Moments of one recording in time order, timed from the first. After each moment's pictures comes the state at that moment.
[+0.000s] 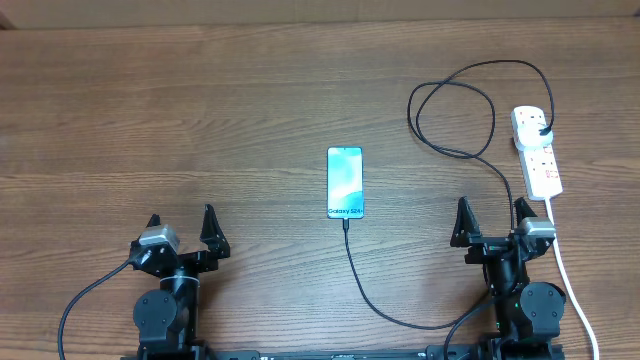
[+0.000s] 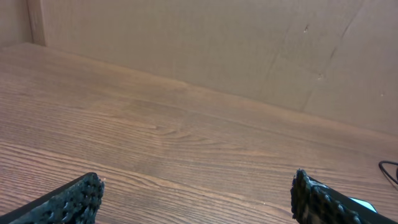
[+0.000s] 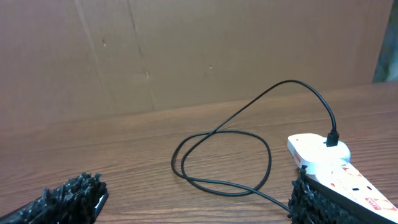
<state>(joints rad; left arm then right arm) 0.04 0.02 0.01 -0.08 -0.03 -0.26 0.00 0.01 0.02 -0.03 -0.03 0.15</state>
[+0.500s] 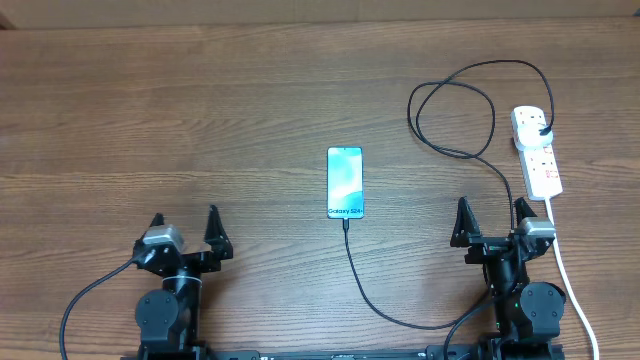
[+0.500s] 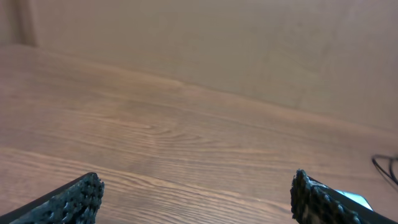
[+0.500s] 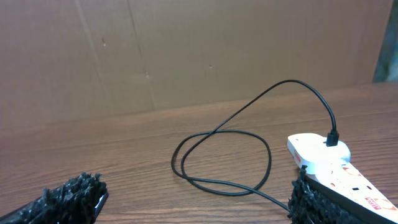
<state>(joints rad) 0.00 0.02 0.01 -0.08 -0.03 -0.23 0.00 0.01 0.02 -0.03 -0.03 0.15</state>
